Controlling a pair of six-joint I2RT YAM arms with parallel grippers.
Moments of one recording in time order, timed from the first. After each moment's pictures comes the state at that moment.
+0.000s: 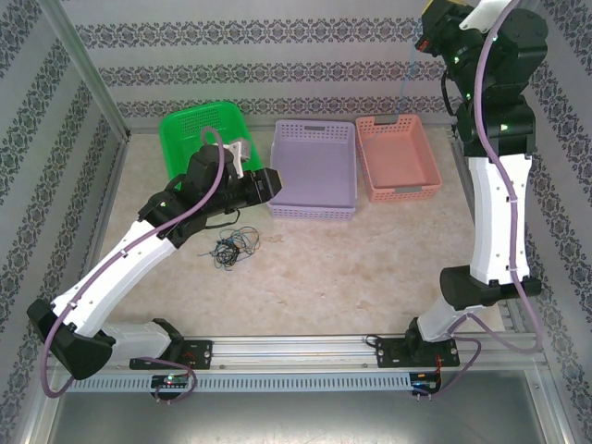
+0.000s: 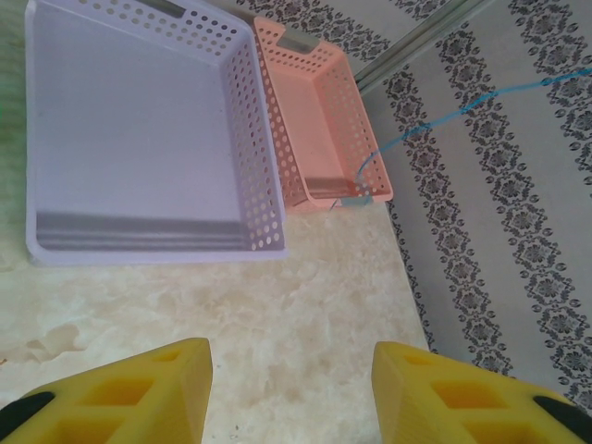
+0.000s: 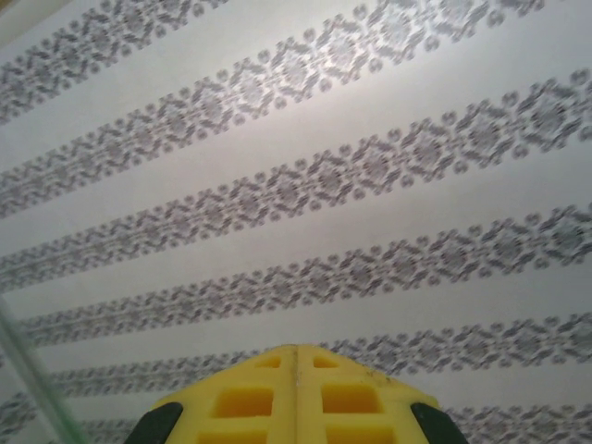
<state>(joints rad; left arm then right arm) -0.61 1.24 1.35 -0.60 0.11 -0.76 0.09 1.66 2.38 -0.52 -0.13 0.36</state>
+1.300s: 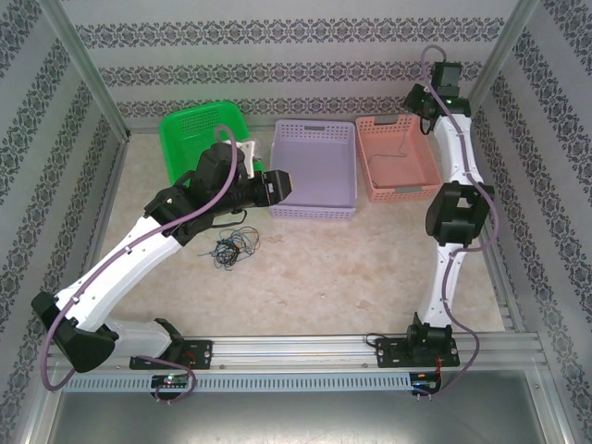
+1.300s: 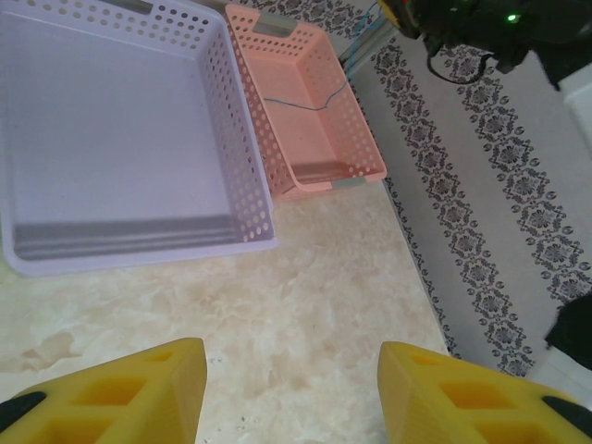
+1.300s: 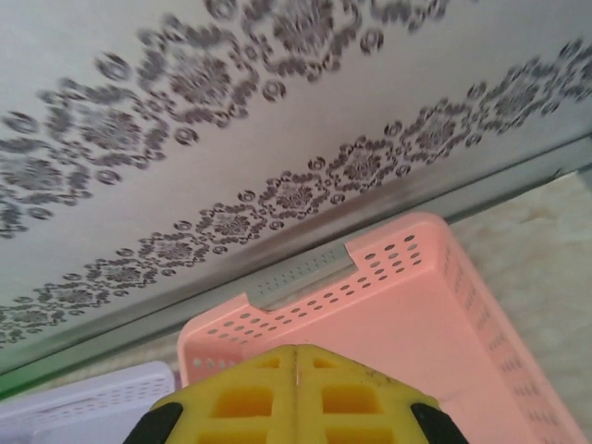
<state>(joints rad) -0.67 1.28 1.43 -0.65 0.08 -0.69 -0.12 2.34 2.39 -0.67 -0.13 0.42</state>
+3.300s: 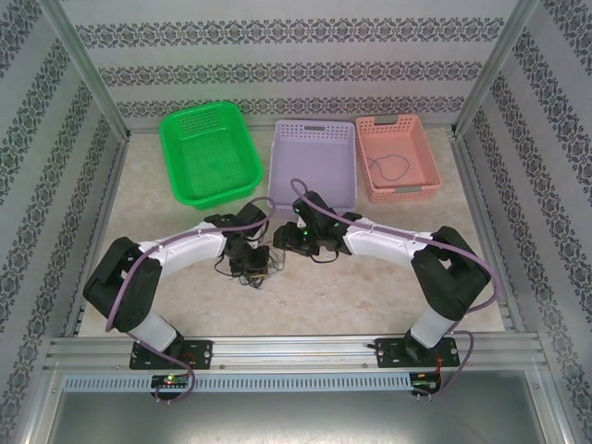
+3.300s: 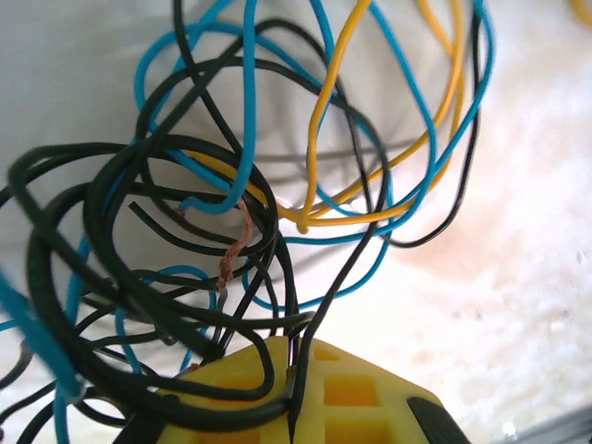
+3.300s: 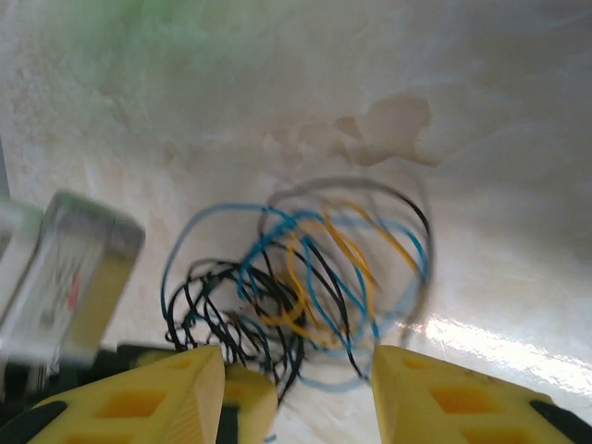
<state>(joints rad) -0.61 1.57 0.91 -0.70 0.30 -0.72 0.76 1.68 1.02 -0.25 -0.32 0.93</state>
